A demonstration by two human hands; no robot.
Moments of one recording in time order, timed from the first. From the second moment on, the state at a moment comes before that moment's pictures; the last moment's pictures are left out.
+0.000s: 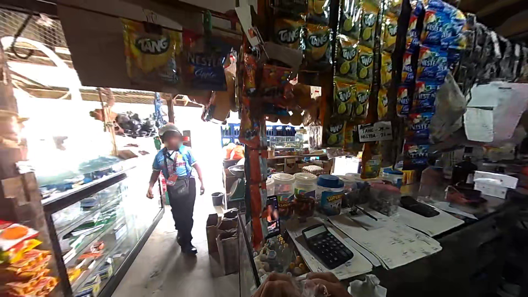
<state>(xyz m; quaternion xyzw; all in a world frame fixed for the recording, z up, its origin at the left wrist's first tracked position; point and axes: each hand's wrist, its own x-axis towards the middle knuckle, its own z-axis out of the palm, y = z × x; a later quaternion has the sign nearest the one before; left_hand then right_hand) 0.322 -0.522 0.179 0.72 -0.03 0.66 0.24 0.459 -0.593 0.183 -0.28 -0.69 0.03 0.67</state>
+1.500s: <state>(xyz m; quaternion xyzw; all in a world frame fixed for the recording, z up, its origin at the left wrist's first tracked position) 0.186 -0.427 0.305 0.74 -0.05 0.67 -0.08 0.345 -0.499 0.328 -0.23 -0.66 -0.23 0.67</state>
